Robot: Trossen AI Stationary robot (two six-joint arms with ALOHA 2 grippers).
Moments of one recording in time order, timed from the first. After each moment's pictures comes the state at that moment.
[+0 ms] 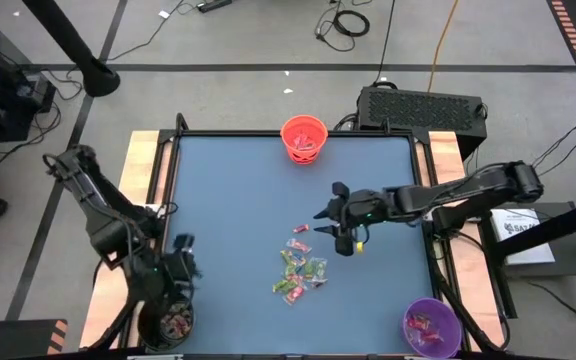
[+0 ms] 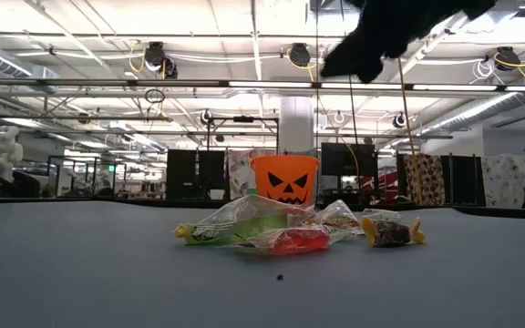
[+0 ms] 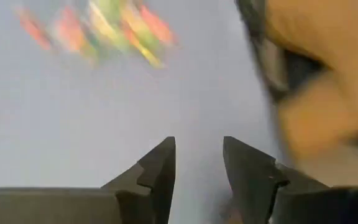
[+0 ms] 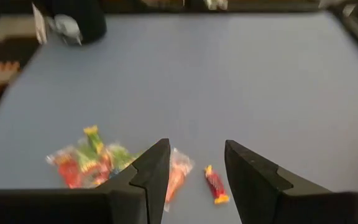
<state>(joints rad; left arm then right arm) -0.85 1.16 1.13 -0.94 -0.28 -0.61 0.11 1.30 0.84 -0.10 0.08 0.10</state>
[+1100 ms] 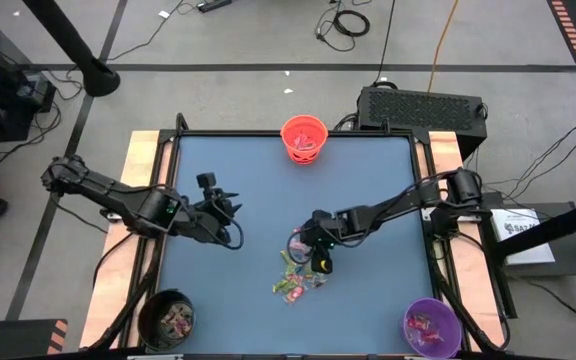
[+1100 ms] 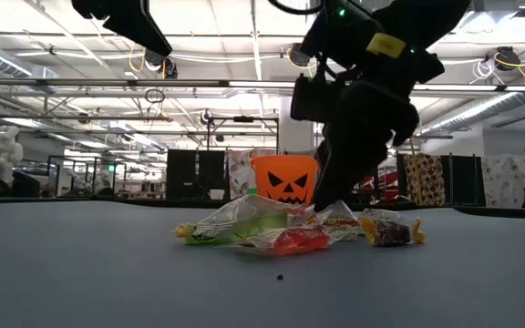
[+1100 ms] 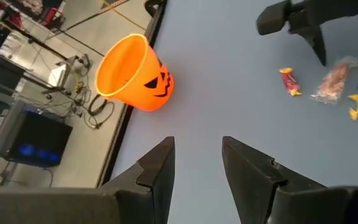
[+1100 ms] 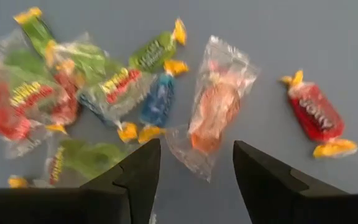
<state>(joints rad) -0.35 1.16 1.00 -0.73 -0.76 -0.07 0.13 1.81 0.98 -0.16 -0.03 0.25</state>
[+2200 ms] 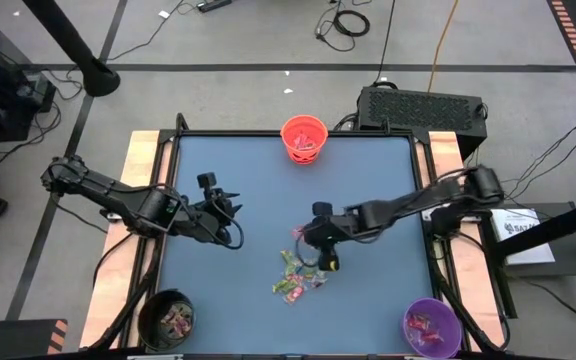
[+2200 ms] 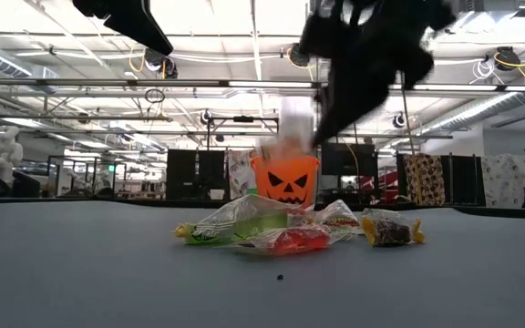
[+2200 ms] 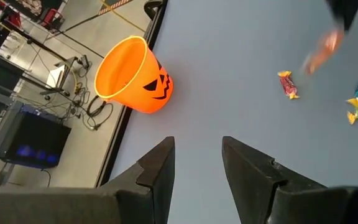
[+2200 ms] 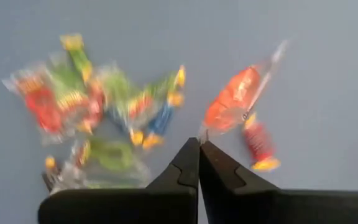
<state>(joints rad) -0.34 1.16 1.01 -0.72 -0.76 -0.06 0.18 1.64 1.06 -0.32 0.09 0.06</state>
